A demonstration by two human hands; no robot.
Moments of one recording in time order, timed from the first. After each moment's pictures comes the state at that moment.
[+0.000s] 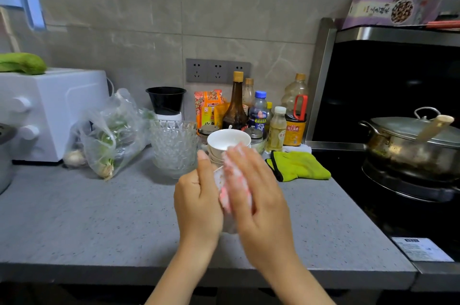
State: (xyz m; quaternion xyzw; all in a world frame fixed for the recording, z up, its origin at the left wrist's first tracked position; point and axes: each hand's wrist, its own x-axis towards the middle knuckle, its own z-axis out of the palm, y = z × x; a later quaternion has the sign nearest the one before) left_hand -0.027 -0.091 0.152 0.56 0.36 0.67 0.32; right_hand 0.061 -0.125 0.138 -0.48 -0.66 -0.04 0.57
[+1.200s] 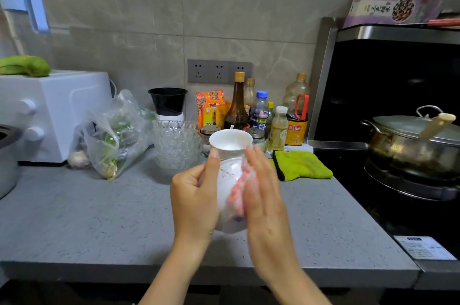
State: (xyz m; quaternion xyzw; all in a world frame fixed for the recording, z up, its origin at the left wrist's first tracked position) left_hand -0.035 -0.091 0.155 0.55 0.32 0.68 0.36; right_hand 0.053 -0.136 0.135 -0.45 -0.63 0.08 0.63
